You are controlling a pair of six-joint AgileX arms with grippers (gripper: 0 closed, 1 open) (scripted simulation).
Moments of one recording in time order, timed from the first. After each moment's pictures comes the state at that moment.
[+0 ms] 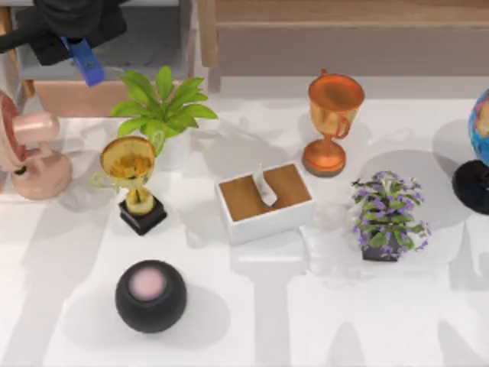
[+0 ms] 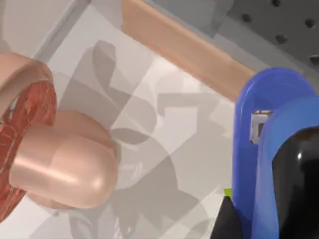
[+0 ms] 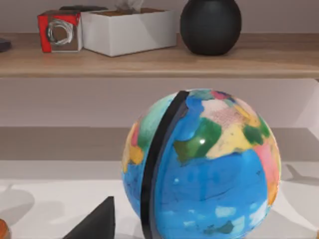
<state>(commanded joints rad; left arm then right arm) -0.32 1.96 1.86 -1.06 -0.35 -0.80 0.00 0.00 0.00 0.00 0.00 0.00</state>
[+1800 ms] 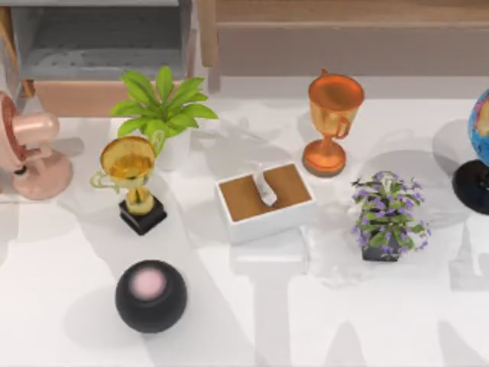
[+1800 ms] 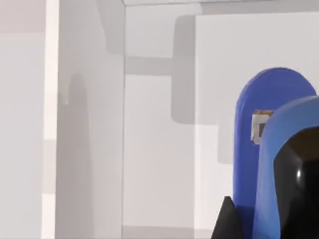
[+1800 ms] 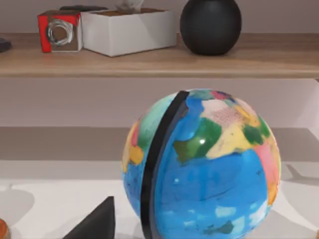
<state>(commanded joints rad) 0.38 2.27 2.10 -0.95 0.05 0.41 0.00 0.00 0.00 0.00 0.00 0.00</state>
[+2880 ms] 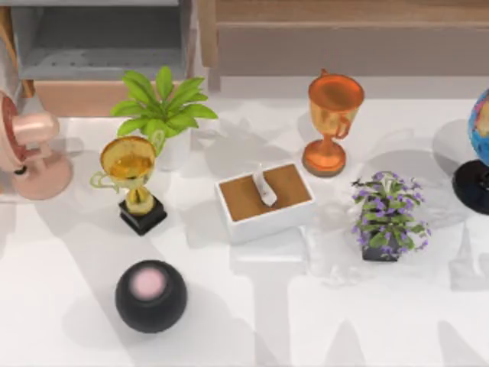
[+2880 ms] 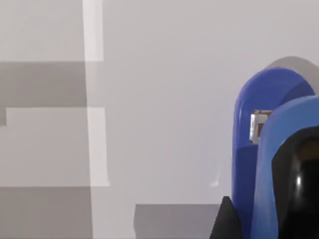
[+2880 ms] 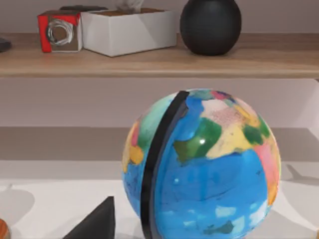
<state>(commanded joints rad) 0.36 2.38 1.98 -0.99 0.09 0.39 0.00 0.00 0.00 0.00 0.00 0.00</state>
